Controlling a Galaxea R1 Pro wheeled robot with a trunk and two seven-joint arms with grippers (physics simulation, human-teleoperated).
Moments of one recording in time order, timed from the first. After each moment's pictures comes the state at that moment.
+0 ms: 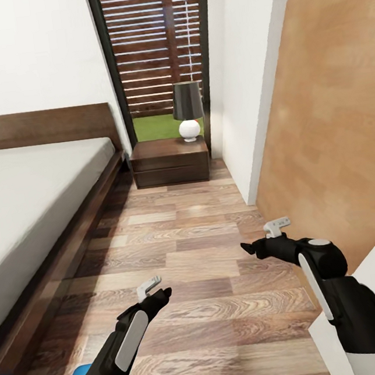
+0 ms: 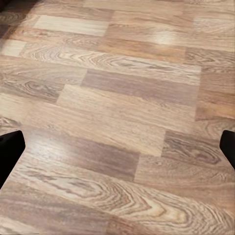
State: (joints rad) left arm -0.47 -0.03 -0.24 -1.00 0.77 0.39 0.37; right arm -0.50 -0.06 -0.01 -1.61 0.10 0.91 0.42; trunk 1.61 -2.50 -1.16
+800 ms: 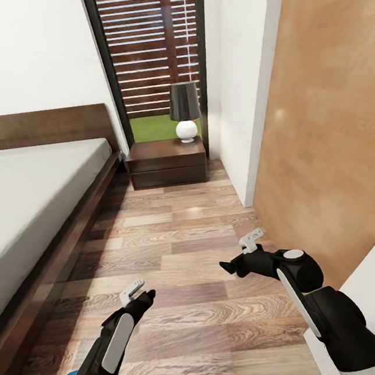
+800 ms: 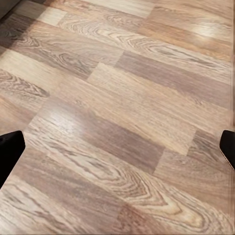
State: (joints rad) left arm -0.45 0.00 -0.12 -1.00 0.76 0.36 0.39; right arm -0.47 -0.06 0.20 -1.61 0.09 0.91 0.43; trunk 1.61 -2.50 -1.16
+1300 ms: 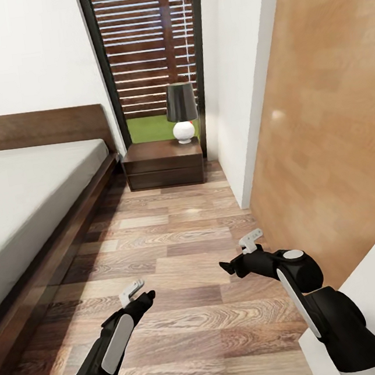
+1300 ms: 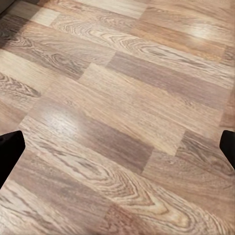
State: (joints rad) left arm -0.45 0.00 -0.12 -1.00 0.76 0.36 0.38; right arm -0.47 -0.06 0.20 -1.61 0.09 0.91 0.43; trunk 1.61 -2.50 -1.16
